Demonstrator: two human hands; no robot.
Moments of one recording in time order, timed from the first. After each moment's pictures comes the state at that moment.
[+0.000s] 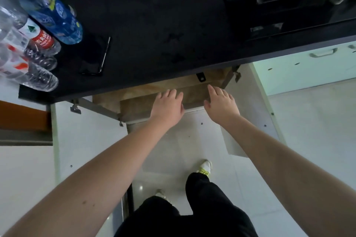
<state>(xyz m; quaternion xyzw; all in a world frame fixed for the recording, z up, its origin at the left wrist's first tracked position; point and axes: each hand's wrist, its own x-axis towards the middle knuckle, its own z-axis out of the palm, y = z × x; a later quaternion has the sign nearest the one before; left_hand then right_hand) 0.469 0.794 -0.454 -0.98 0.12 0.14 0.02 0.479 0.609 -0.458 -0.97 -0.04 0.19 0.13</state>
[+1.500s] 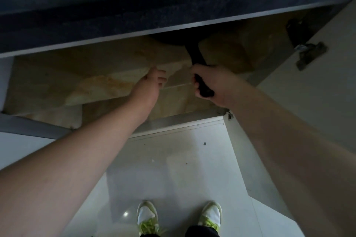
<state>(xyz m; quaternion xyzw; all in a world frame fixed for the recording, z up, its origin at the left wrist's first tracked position) 0.602 0.817 -0.705 -0.77 -0.21 0.13 -0.59 0.623 0.660 -0.670 -0.61 0.22 0.30 0.70</state>
